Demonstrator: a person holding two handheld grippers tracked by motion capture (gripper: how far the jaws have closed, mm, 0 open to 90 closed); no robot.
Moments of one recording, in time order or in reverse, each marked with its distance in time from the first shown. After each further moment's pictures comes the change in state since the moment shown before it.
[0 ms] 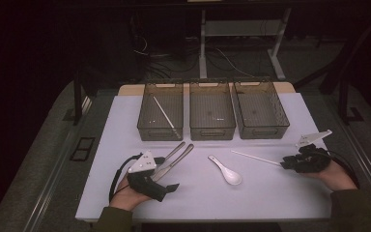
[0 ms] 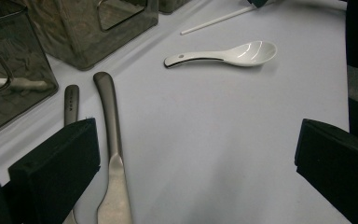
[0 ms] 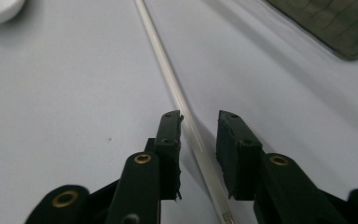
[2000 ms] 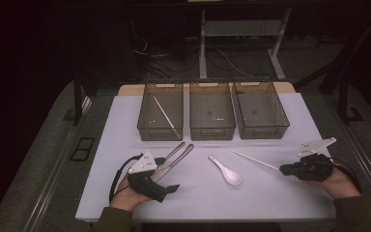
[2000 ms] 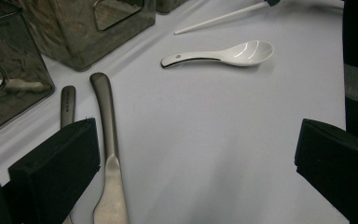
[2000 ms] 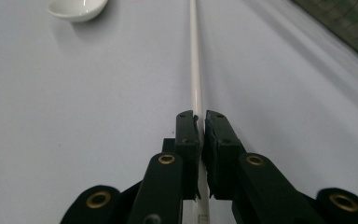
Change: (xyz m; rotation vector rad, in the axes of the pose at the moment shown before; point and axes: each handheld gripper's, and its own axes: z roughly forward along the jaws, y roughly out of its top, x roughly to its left) left arm -0.001 0.000 0.000 0.007 -0.005 0.009; right arm 0.026 -0.006 -0.015 -0.065 0.089 -0.105
